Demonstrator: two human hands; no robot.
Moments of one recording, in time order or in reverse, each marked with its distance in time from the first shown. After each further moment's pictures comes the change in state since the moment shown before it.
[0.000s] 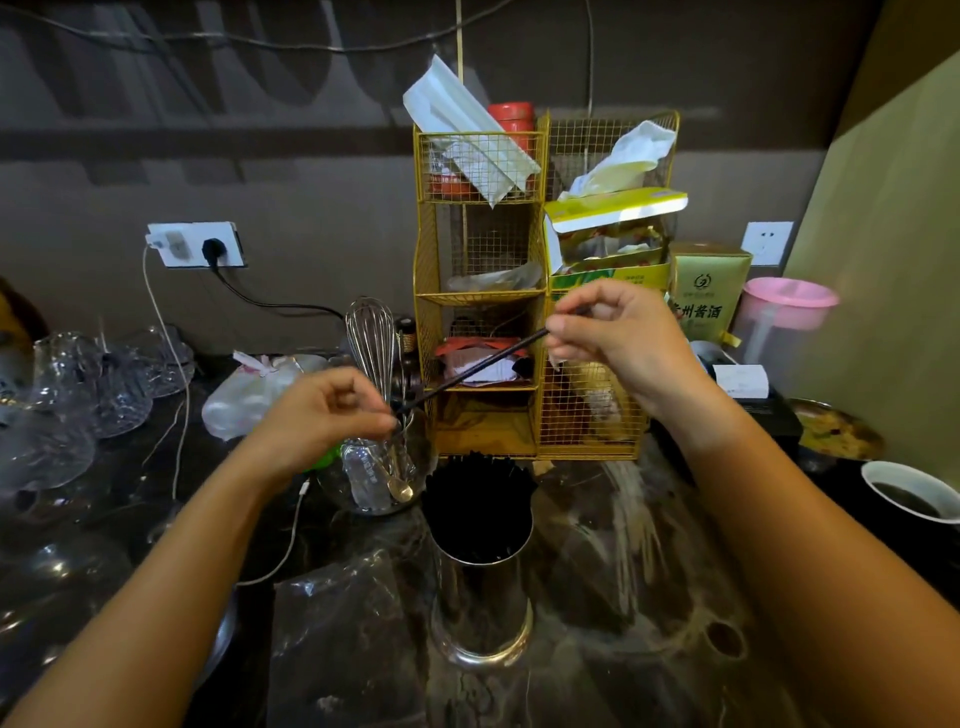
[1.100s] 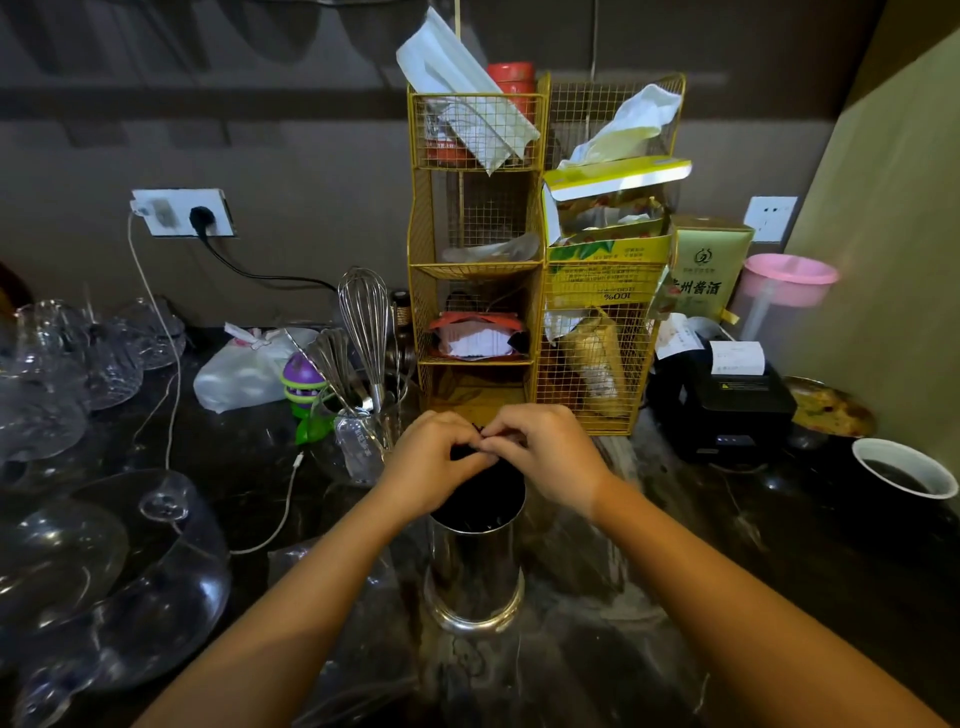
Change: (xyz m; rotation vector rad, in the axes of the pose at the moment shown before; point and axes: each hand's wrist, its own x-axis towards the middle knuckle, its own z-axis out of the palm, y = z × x) left_hand 0.007 -0.045 0.101 0.462 0.003 0.119; right_hand -0.049 0.087 0.041 -0.795 -0.200 -0.153
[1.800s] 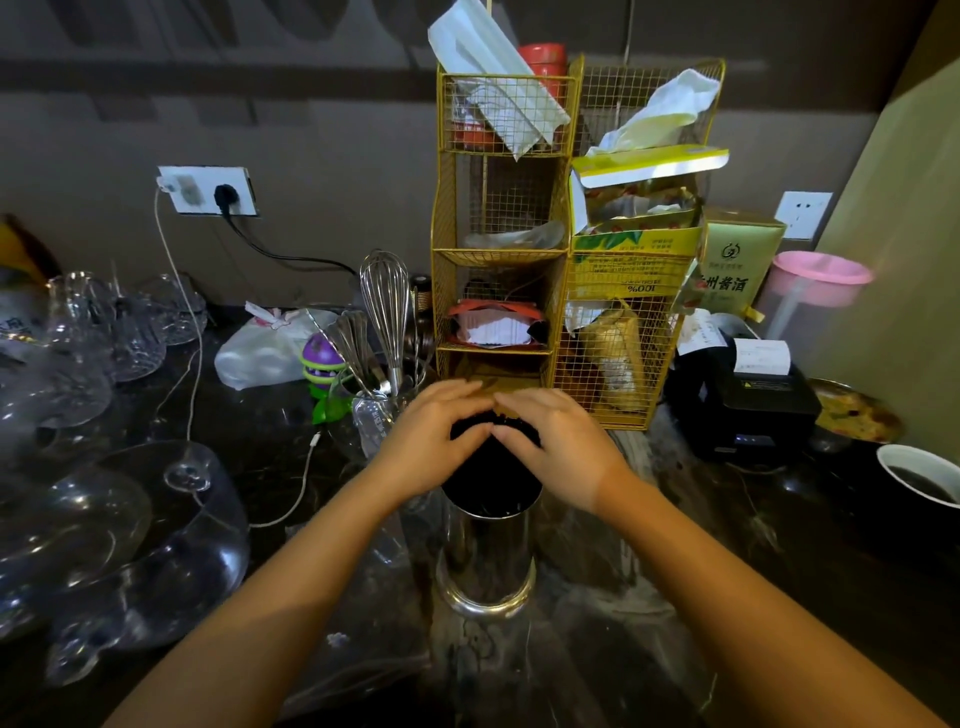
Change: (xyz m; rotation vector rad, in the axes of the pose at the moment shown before) left_hand -0.003 -0.007 -0.016 0.075 0.012 0.037; right_hand -0.003 -0.013 -0.002 -0.176 -0.161 0.084
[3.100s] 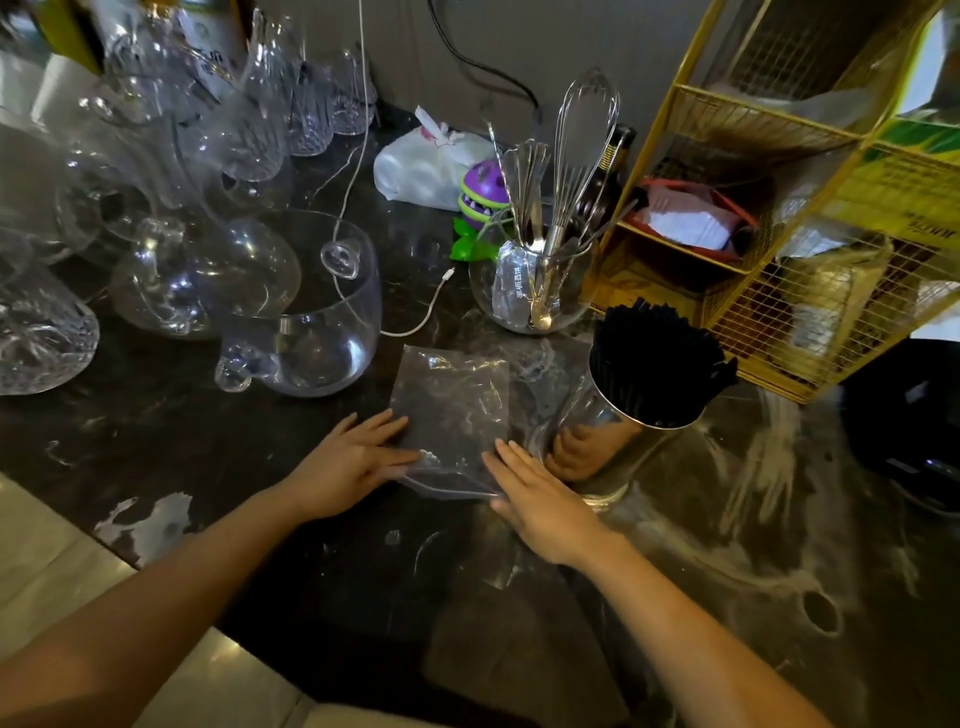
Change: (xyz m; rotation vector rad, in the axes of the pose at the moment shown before) left_hand -0.220 -0.137 0.024 0.117 -0.350 -0.451; right_hand -0.051 0.002 0.178 -0.095 -0.736 -0.263
